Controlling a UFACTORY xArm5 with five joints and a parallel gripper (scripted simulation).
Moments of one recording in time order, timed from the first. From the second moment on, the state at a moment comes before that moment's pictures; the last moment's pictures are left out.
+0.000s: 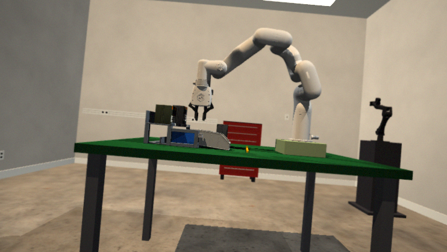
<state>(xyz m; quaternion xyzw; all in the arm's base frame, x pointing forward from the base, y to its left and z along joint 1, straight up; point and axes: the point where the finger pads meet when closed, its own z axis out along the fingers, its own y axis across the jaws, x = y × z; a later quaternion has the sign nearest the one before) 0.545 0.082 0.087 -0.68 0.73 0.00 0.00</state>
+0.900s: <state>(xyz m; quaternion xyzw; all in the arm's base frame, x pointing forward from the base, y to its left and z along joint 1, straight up) 0.545 0.082 0.071 -0.68 0.73 0.00 0.00</state>
